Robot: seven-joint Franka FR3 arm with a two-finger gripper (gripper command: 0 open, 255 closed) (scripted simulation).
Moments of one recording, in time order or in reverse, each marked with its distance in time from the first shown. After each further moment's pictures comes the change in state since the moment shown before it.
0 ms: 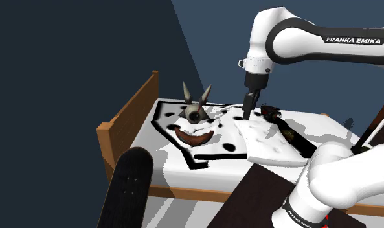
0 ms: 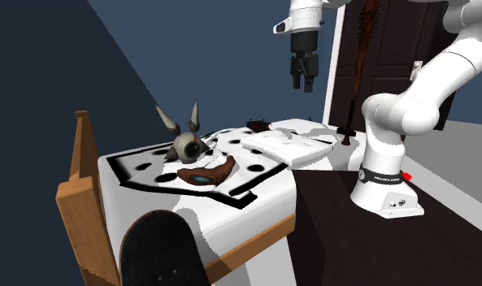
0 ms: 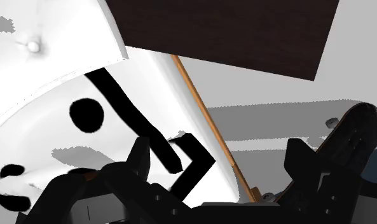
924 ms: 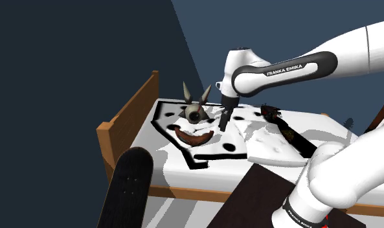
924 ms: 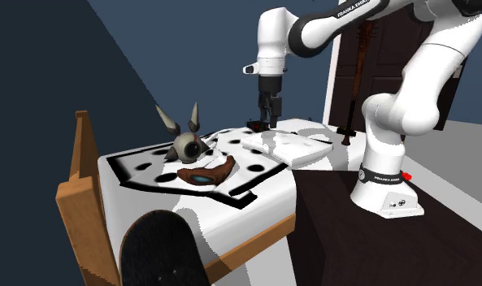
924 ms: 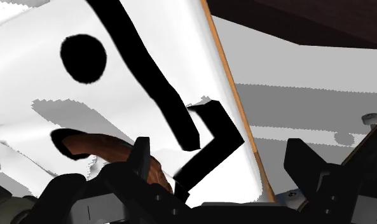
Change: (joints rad) arm 0.002 0.308 -0.070 -0.103 -0.065 0.475 -0.139
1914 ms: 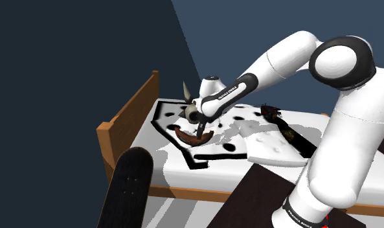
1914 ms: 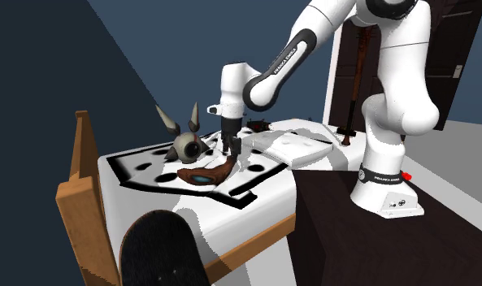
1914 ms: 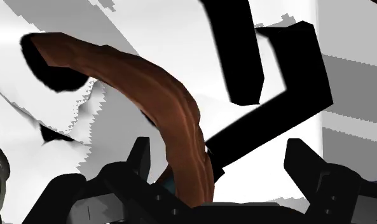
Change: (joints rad) arm 0.003 0.582 -0.043 0.200 0.005 0.470 -0.176
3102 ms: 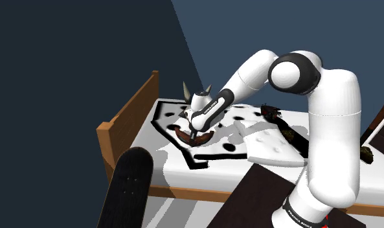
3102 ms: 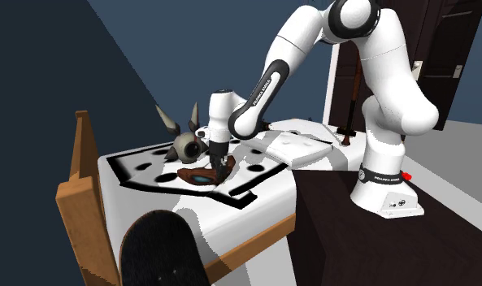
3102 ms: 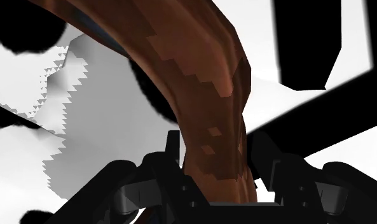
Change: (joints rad) arm -0.013 0.297 0.015 0.146 0.019 0.183 -0.059
